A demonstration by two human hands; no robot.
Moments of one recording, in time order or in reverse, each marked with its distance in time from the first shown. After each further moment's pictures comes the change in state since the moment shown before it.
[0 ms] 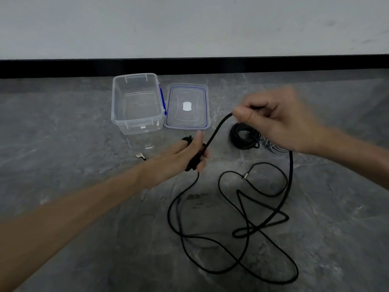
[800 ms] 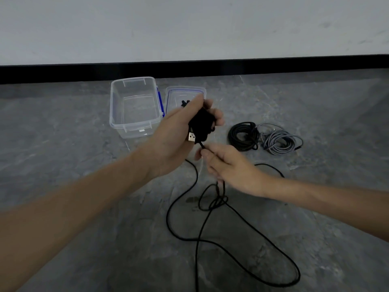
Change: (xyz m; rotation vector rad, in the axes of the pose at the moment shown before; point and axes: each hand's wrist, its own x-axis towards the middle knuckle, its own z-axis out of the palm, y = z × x) left_hand 0.012 0.057 0.000 -0.817 0.170 0.169; right_hand -0.033 0.011 0.094 0.497 -0.166 0.475
